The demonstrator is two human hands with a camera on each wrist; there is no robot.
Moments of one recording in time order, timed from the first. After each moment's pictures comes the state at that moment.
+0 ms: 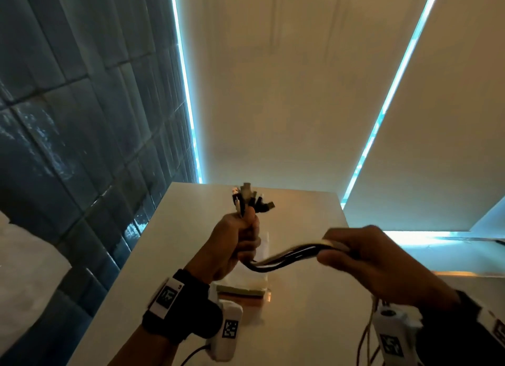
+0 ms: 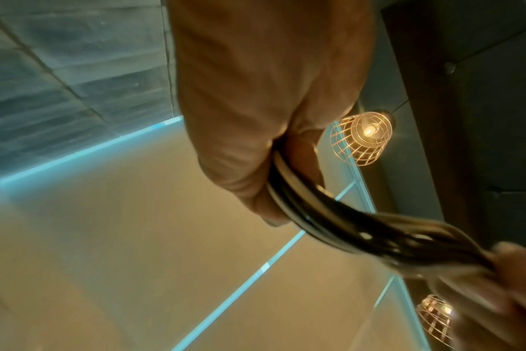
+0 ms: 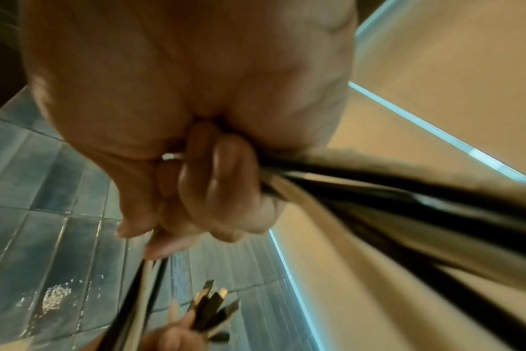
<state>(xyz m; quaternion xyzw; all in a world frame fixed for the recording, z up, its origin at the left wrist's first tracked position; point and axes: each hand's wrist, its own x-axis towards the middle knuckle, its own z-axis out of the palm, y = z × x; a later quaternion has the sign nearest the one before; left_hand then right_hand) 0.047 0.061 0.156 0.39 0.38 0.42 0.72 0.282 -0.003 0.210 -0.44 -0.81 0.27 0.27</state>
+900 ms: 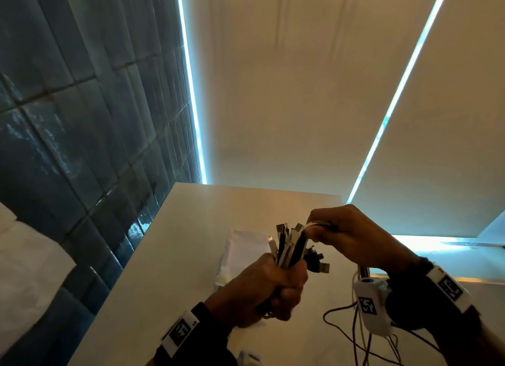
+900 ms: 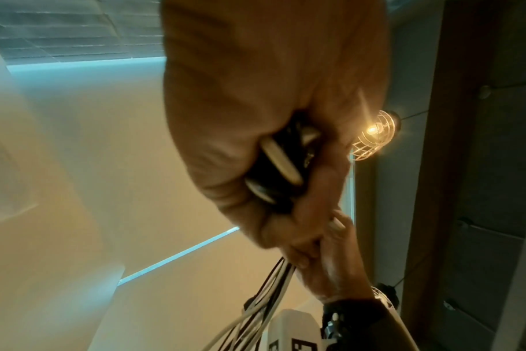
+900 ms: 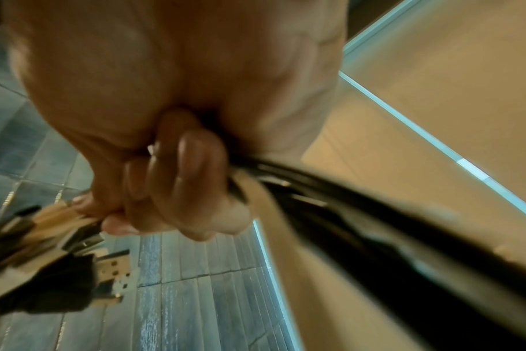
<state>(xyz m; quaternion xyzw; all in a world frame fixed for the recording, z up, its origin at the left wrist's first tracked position) 0.076 0.010 0.149 0.49 0.27 0.25 0.79 0.273 0.047 0.204 -0.39 -0.84 0.25 0.26</state>
